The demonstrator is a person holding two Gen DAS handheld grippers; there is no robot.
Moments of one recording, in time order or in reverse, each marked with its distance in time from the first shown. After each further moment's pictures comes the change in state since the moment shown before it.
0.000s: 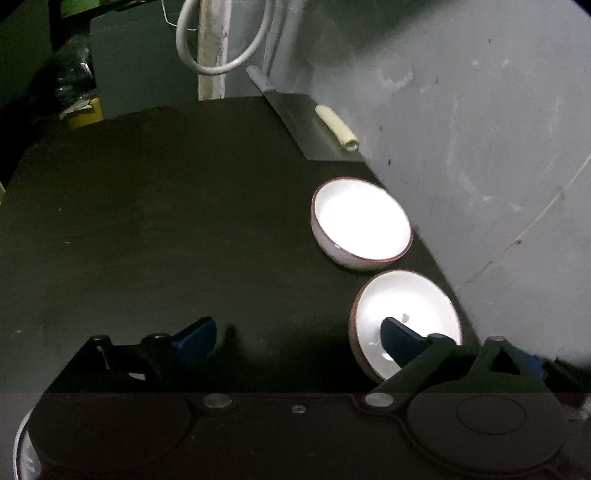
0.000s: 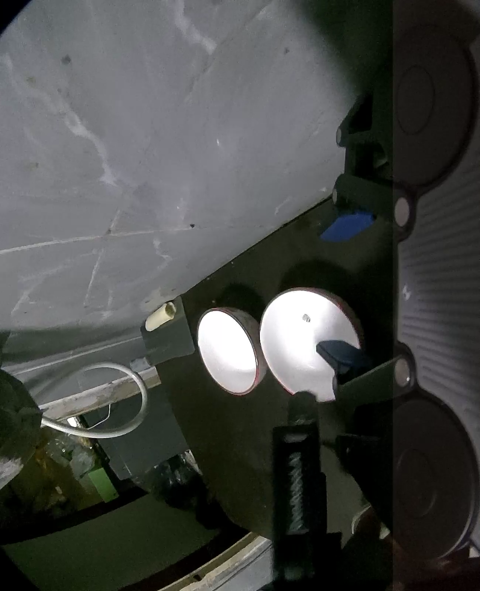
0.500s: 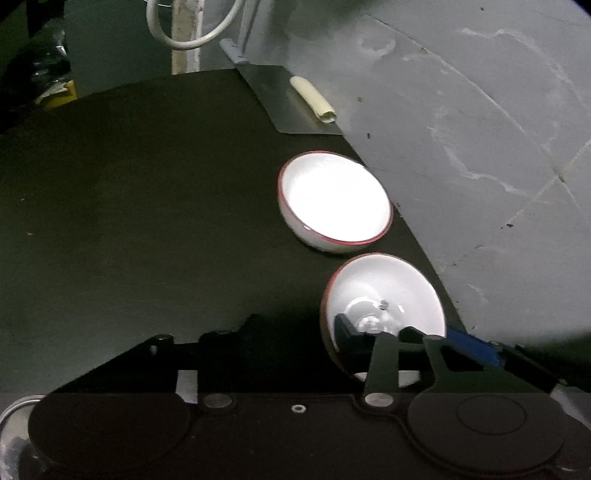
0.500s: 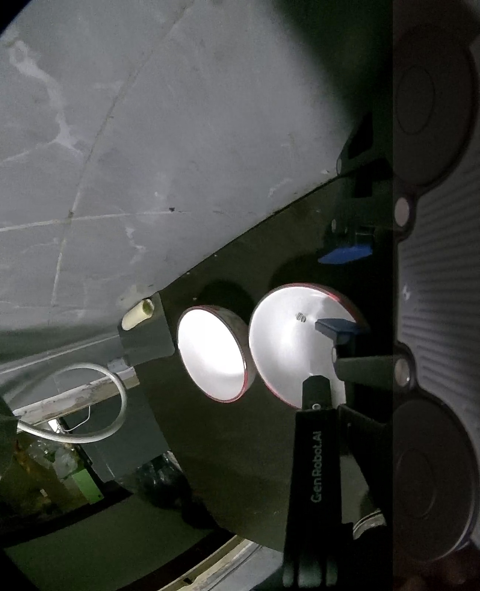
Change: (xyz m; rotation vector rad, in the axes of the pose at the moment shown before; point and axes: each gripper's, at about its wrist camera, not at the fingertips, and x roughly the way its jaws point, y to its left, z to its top) left arm 0.018 -0.010 0.005 0.008 0.083 -0.083; right arm 0.018 -0.002 0.004 0.007 0.070 0.016
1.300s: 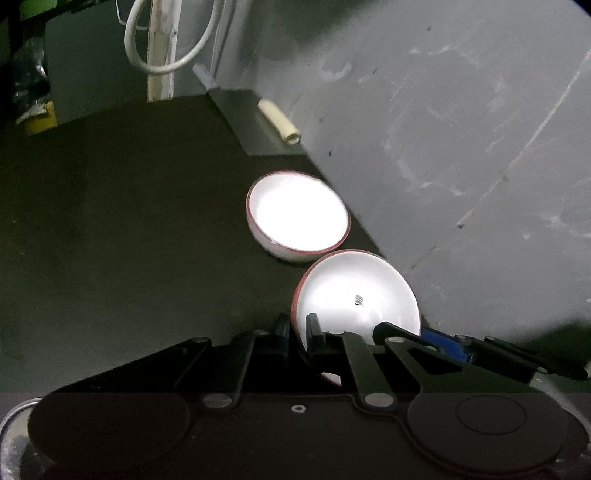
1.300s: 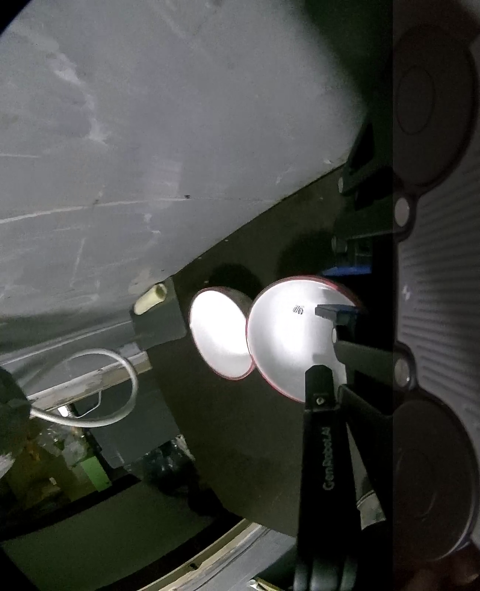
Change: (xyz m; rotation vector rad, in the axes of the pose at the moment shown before) left arm -0.028 -0.008 -0.006 0.052 -0.075 -0.073; right arm -0.022 0.008 0.000 -0.010 -0.051 0.039
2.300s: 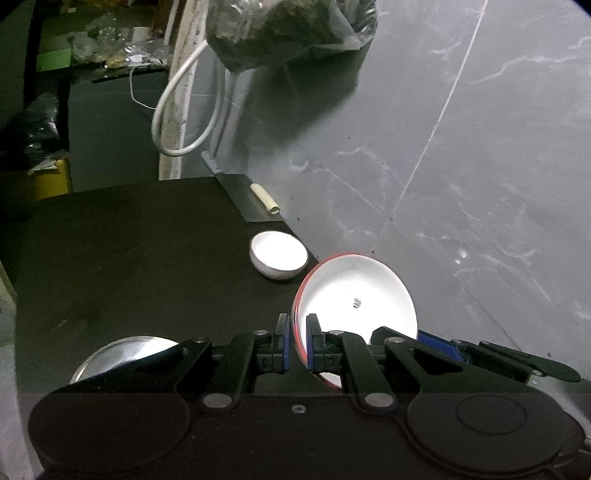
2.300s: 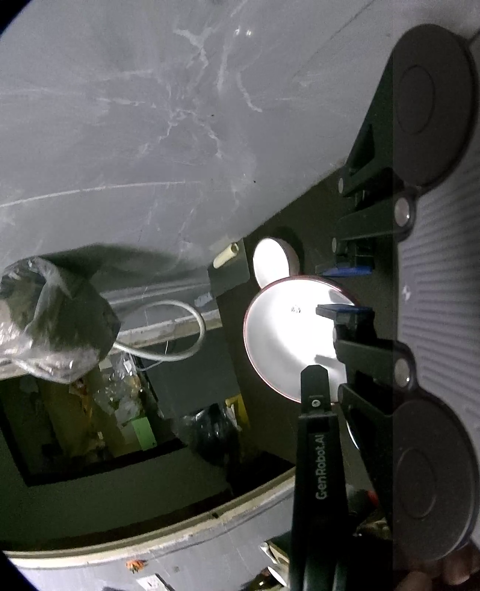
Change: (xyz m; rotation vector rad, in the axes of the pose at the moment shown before) left arm -0.172 -0.005 -0.080 0.035 -0.253 -0.048; right arm -0.151 0.069 -0.053 -0.093 -0.228 0.024
